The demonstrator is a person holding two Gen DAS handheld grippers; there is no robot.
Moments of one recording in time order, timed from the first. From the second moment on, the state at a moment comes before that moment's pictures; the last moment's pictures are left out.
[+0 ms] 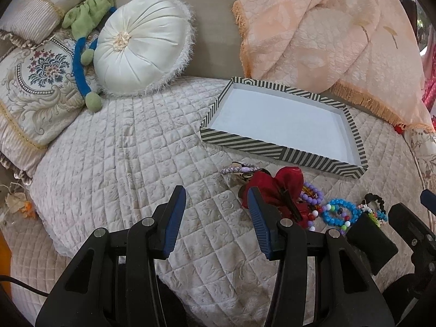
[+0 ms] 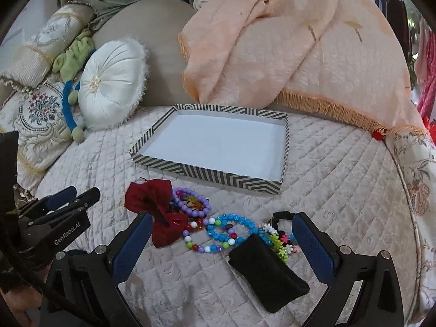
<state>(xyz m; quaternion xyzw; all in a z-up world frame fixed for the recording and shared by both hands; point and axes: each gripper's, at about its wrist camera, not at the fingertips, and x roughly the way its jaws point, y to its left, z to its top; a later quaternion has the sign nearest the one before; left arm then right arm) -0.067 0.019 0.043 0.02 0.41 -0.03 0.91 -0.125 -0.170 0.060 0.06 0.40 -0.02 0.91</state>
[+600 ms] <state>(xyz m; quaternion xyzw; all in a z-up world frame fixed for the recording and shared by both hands) -0.069 0.020 0.035 0.02 0.42 -0.03 0.91 -0.128 -0.180 0.056 0.06 0.41 -0.02 0.91</state>
